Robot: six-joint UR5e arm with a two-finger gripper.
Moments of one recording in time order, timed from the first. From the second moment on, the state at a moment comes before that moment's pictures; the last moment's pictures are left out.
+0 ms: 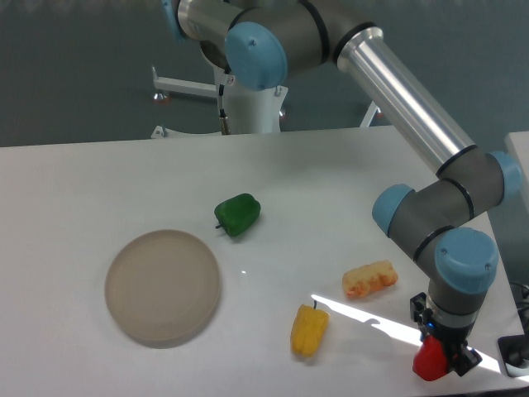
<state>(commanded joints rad) 2.37 -2.65 -0.52 -1.28 1.58 1.59</state>
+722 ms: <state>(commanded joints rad) 2.35 -2.56 -0.61 -1.32 1.58 1.55</state>
